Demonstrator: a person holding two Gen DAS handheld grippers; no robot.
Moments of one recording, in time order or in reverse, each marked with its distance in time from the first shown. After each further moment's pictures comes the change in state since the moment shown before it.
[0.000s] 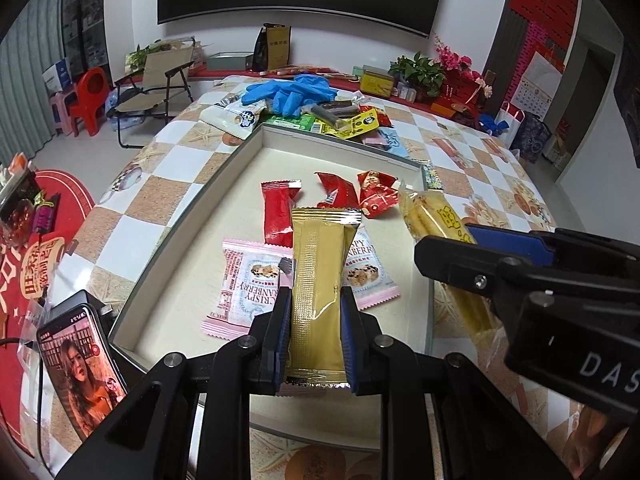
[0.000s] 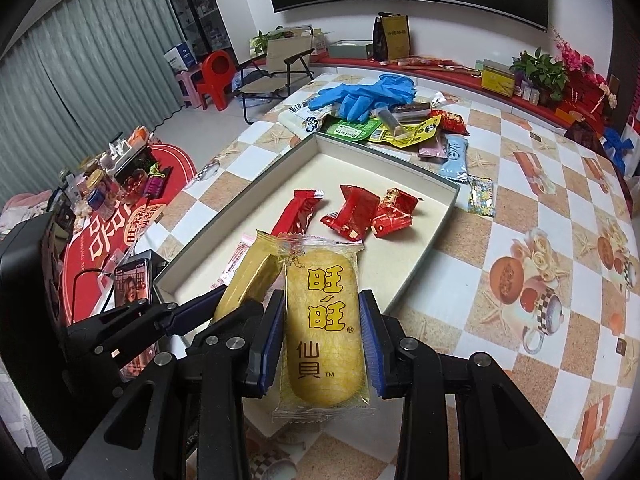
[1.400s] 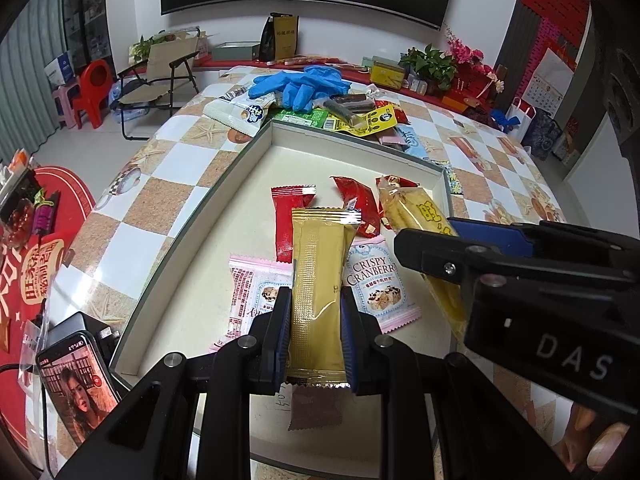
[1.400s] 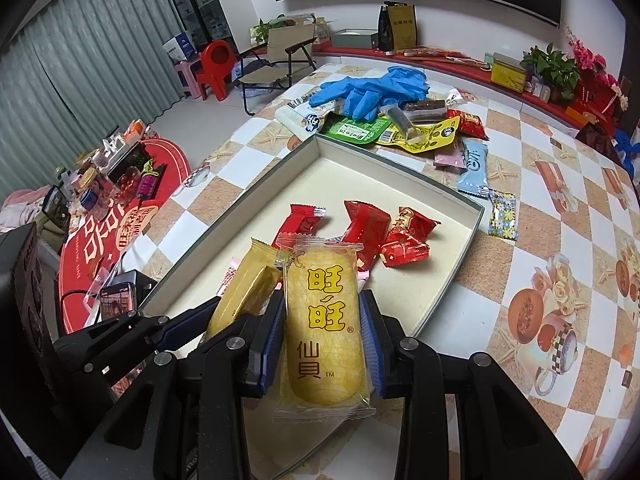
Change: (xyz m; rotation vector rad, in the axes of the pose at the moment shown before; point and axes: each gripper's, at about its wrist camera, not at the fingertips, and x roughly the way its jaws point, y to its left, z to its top) left arm 0.019 0.011 0.015 -0.012 0.032 0.017; right arm 0.035 -0.001 0.028 -0.005 0.046 0.009
